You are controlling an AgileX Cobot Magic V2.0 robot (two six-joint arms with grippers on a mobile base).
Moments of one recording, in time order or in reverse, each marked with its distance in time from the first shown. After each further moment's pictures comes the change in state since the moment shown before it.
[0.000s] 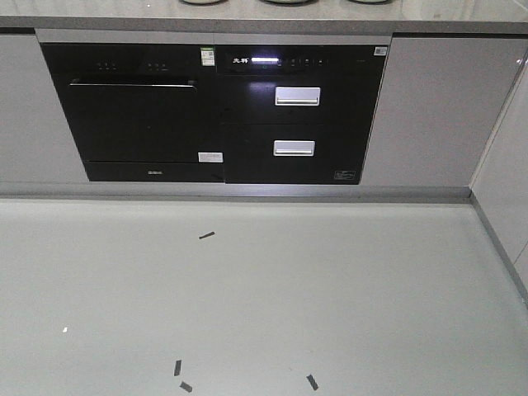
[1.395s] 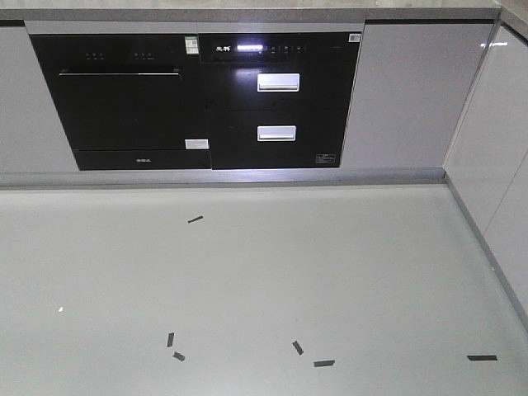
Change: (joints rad) left arm 0.000 0.000 0.000 0.000 0.000 0.000; right arm 0.000 0.000 0.000 0.000 0.000 0.000
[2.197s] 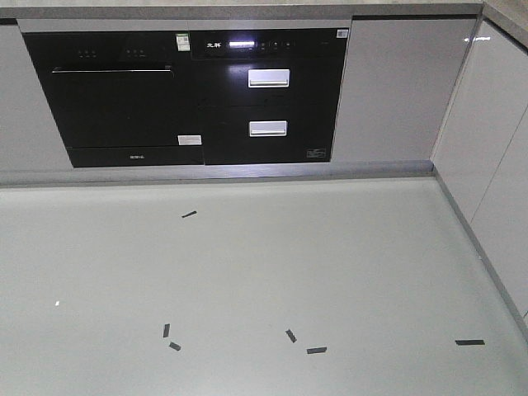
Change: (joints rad) left arm 0.000 0.000 0.000 0.000 0.000 0.000; right arm 0.000 0.000 0.000 0.000 0.000 0.000
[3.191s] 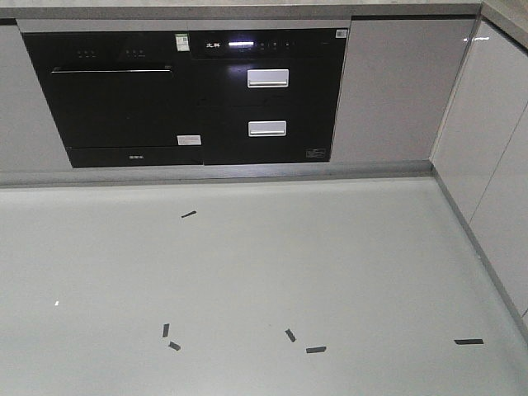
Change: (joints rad) left arm 0.000 0.000 0.000 0.000 0.000 0.000; right arm 0.000 0.000 0.000 0.000 0.000 0.000
